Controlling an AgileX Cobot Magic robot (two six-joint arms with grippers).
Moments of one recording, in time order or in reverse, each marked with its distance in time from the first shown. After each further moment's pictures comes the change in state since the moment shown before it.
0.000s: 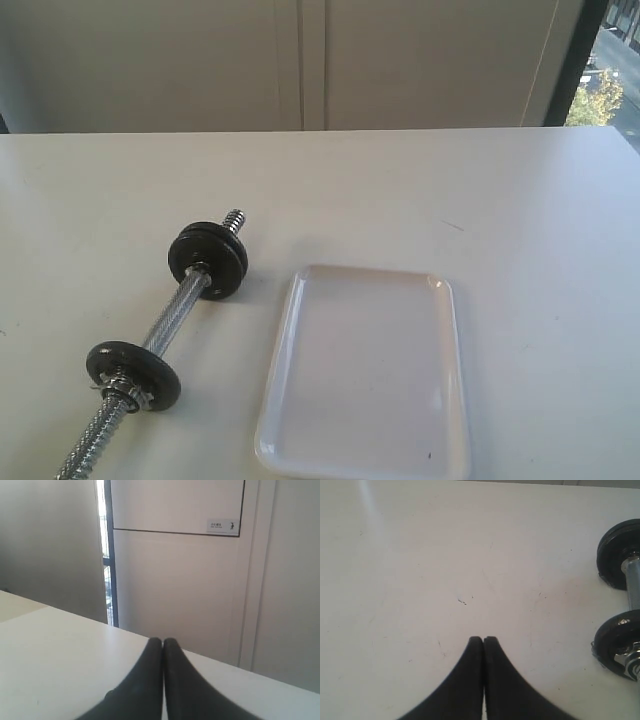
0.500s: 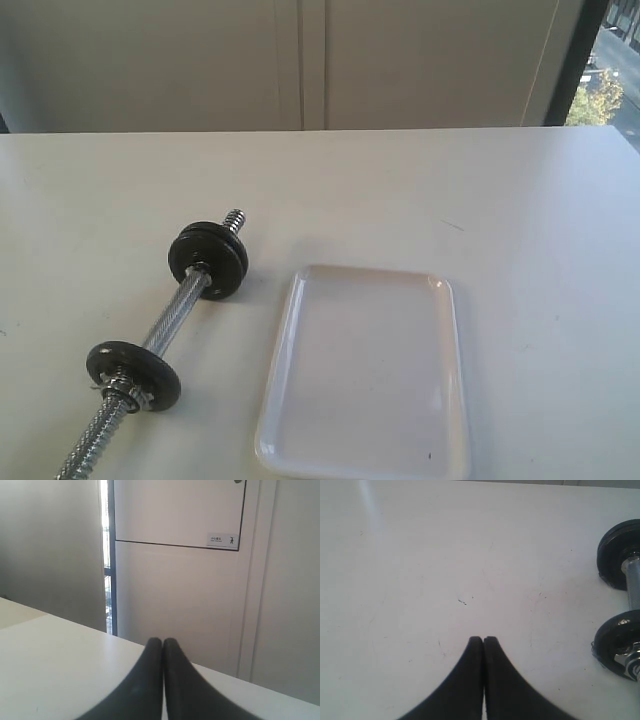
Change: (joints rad) left arm 0.000 0.000 0.000 0.000 0.000 0.000; right arm 0.000 -0.044 0.006 0.000 0.000 0.000
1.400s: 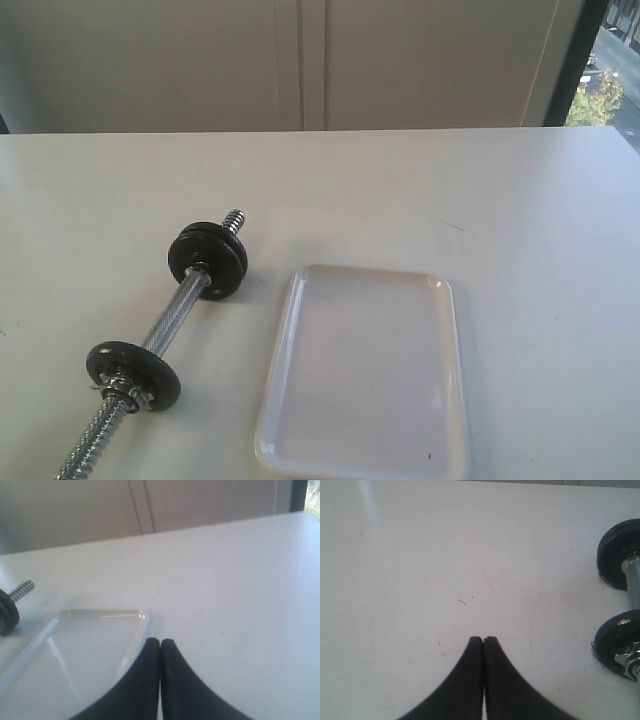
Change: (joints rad) left arm 0.000 0.000 0.000 0.000 0.000 0.000; right arm 0.000 -0.332 0.698 -0.719 -0.161 0.851
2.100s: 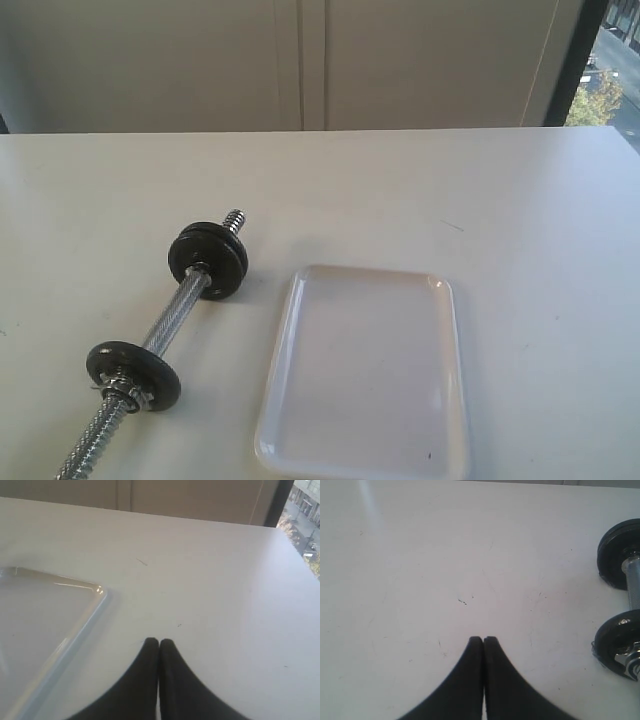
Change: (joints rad) left arm 0.000 0.000 0.000 0.000 0.000 0.000; right arm -0.041 -0.004 0.107 -0.097 -0.101 -0.180
